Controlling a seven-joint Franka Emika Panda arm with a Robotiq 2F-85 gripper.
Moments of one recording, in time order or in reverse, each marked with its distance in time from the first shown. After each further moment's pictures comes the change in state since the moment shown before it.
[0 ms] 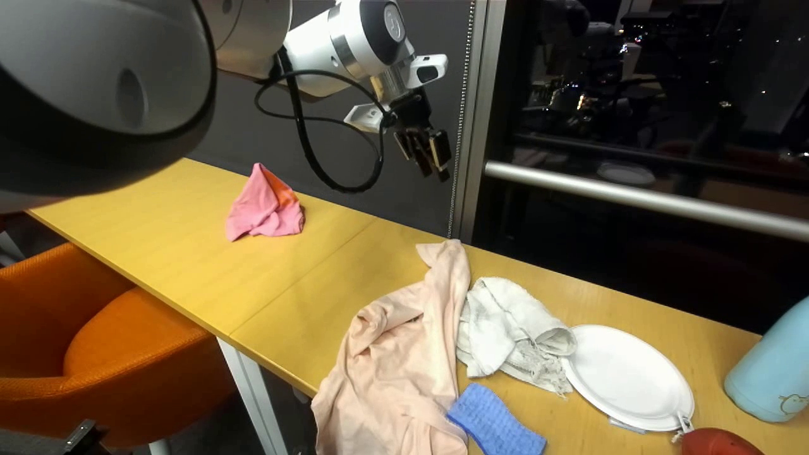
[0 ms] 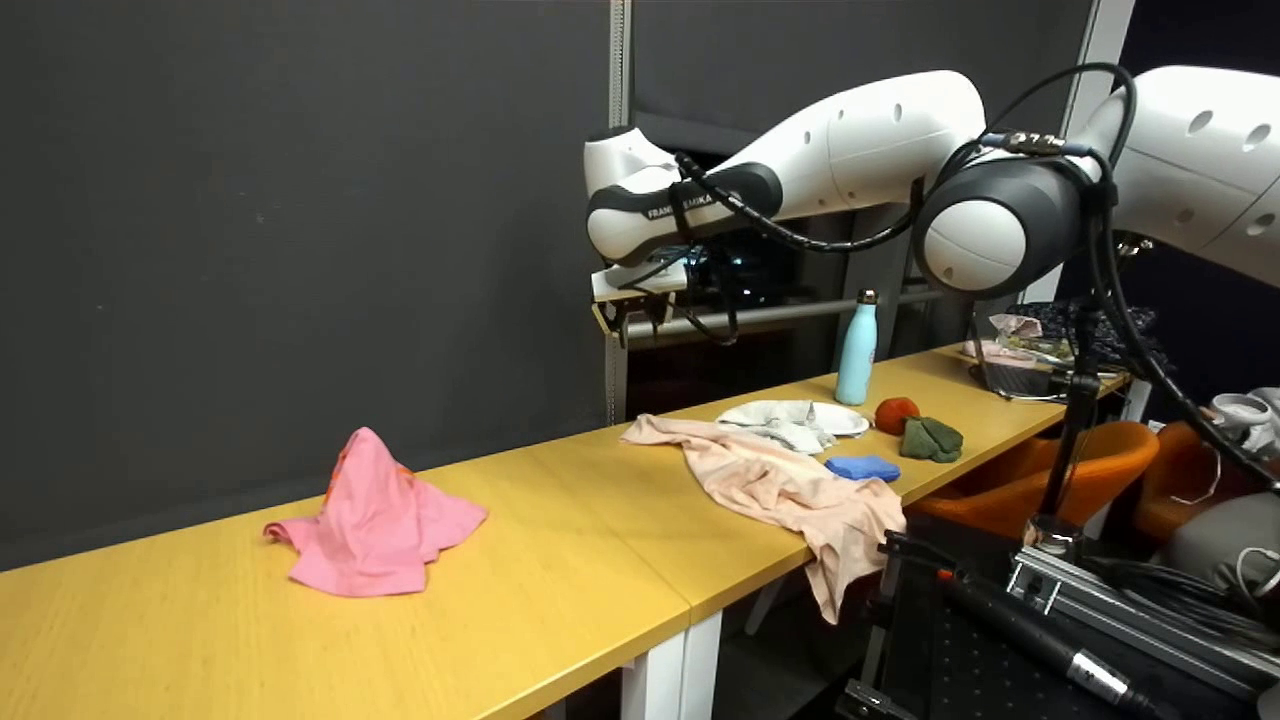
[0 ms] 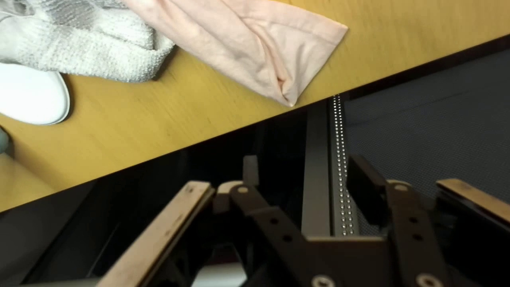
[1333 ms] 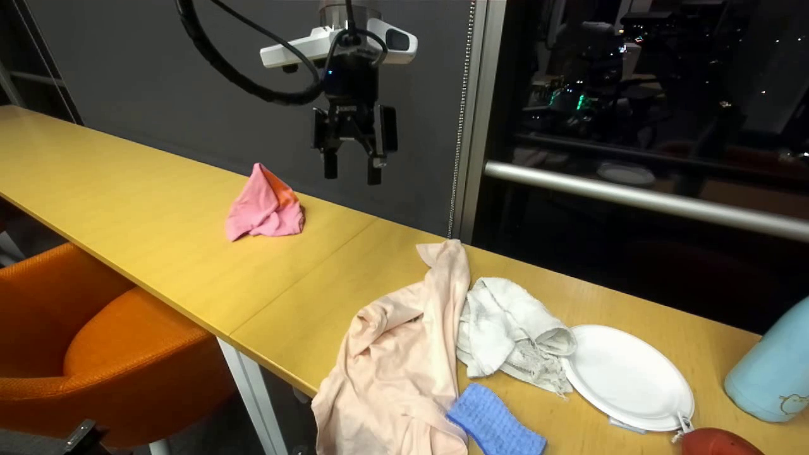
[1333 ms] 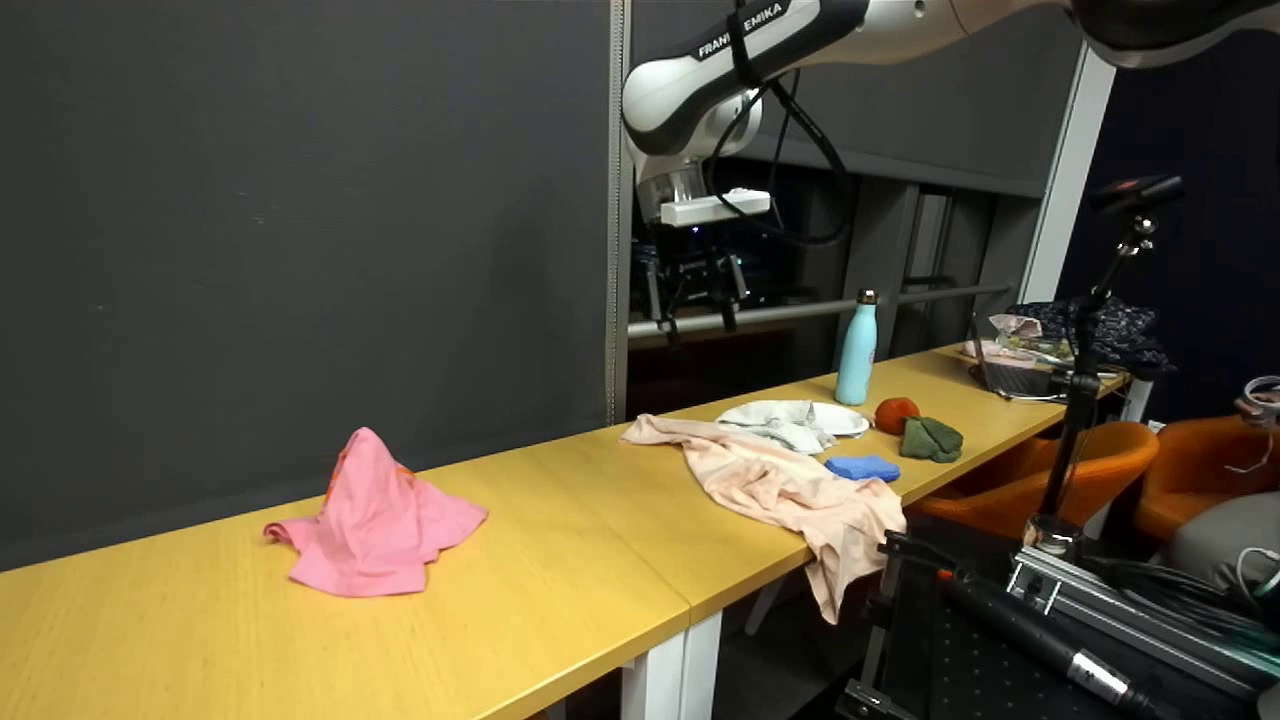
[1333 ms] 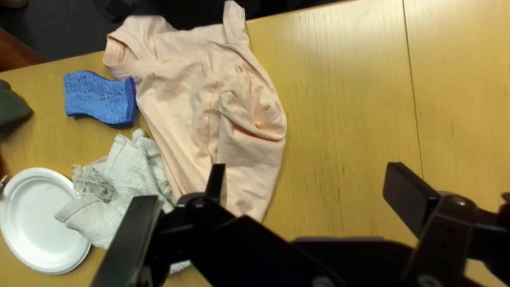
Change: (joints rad) arm 0.017 -0.560 0.148 -0.720 0.145 -0.299 -0.387
